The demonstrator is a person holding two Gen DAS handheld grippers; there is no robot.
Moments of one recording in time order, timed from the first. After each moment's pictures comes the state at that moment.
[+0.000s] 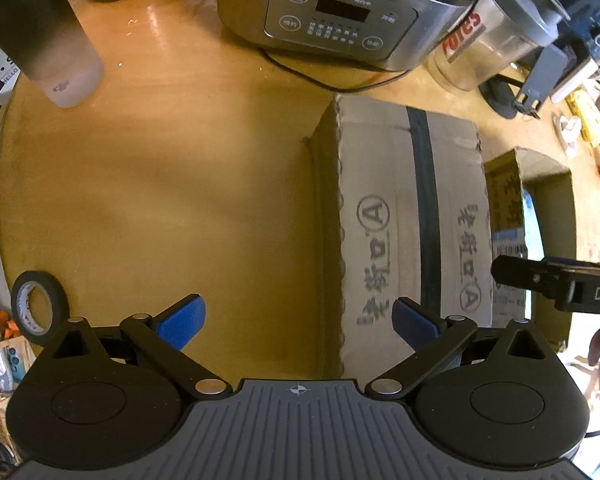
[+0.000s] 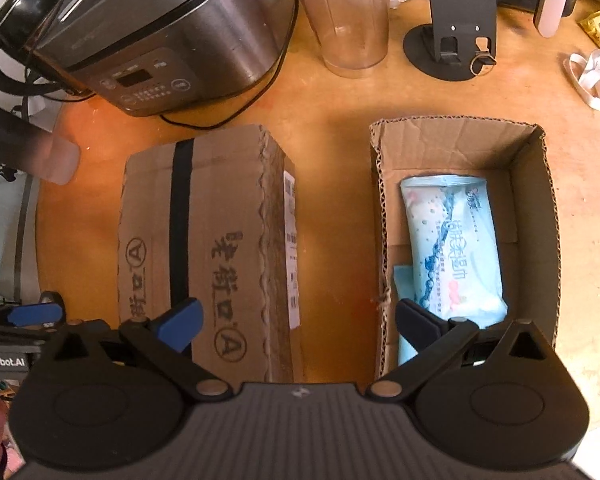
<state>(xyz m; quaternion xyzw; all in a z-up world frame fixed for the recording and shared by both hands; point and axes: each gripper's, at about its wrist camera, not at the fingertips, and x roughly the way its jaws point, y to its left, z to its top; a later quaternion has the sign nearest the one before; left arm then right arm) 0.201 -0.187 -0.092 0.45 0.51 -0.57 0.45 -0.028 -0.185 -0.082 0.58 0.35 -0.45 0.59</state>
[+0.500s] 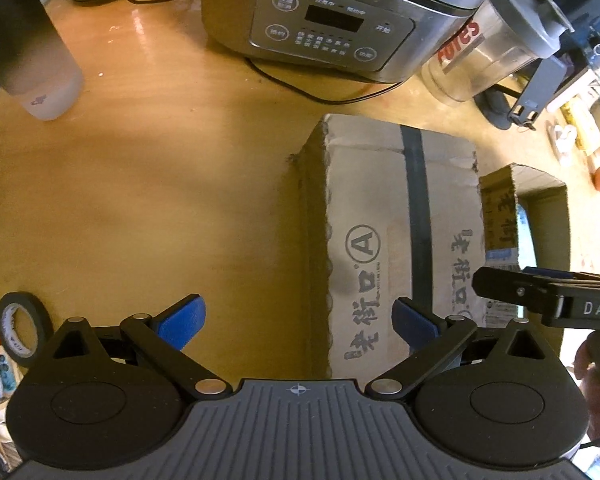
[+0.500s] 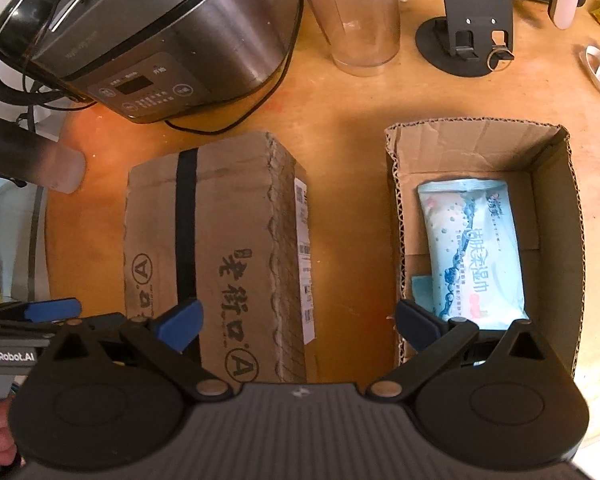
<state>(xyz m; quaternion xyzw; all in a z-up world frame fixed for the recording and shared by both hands) 0.196 -0.200 -0.099 0.44 0.52 -0.59 0.44 -0.026 -0.198 -0.091 0.59 0.33 -0.43 0.59</state>
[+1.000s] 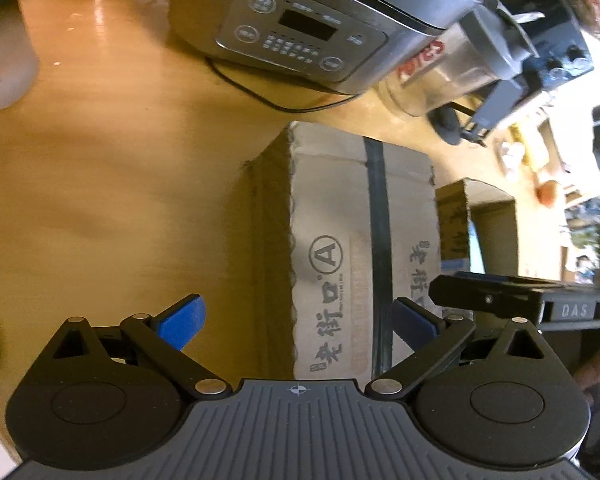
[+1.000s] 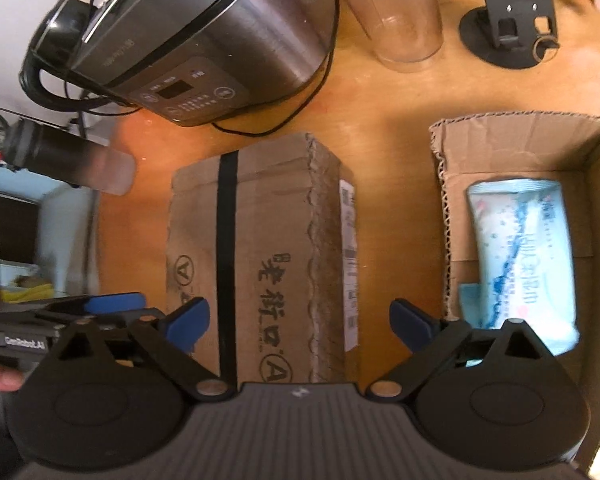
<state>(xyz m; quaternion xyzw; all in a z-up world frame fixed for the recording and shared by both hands) 0.213 -0.200 -0.115 0.37 0.56 -0.64 0.38 -0.036 -0.201 -0.106 0.62 0.27 -0.36 0.64</state>
